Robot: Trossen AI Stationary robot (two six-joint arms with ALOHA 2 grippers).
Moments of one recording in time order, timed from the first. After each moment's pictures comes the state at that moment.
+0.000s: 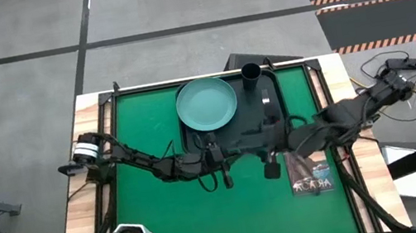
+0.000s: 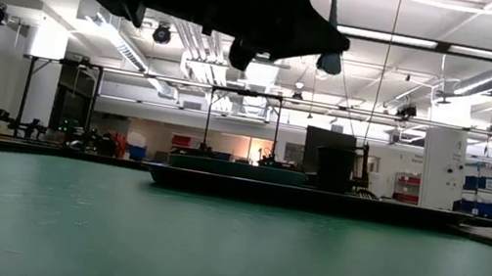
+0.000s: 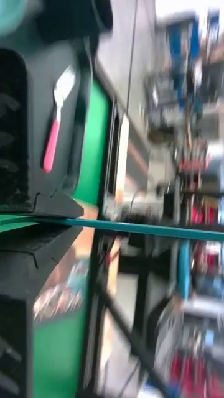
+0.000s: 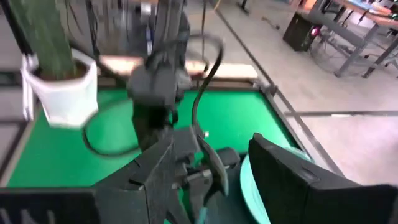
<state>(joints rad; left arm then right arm) -0.22 1.86 0.94 0.91 -0.45 -0.03 0.42 1.38 1.49 -0.59 0.61 0.11</state>
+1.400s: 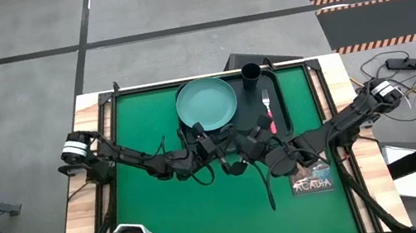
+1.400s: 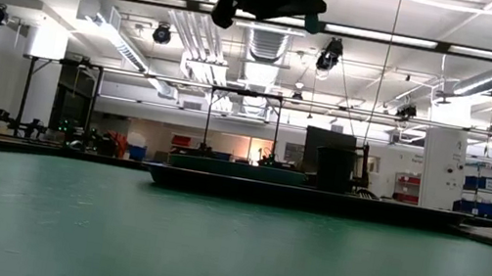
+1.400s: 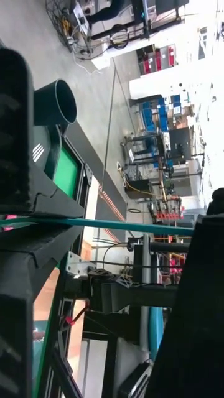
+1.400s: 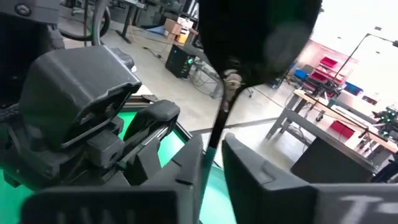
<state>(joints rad) -0.22 1.76 0.96 0.92 -0.69 0.11 0.40 1.56 1.18 0.15 1.14 -0.18</state>
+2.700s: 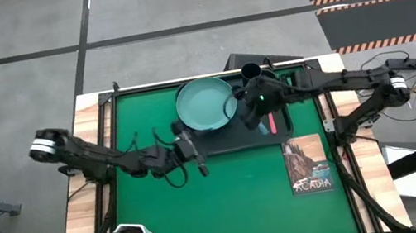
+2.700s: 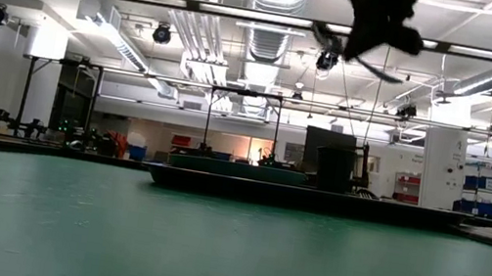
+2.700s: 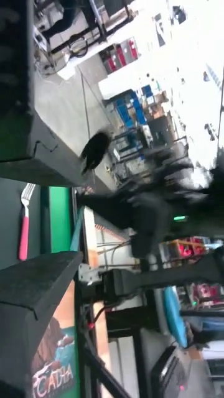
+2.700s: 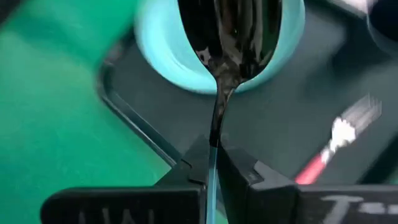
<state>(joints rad) -0.24 1.44 0.79 0.77 -0.64 0.33 -0.16 1.42 1.37 -0.96 0.16 0.67</state>
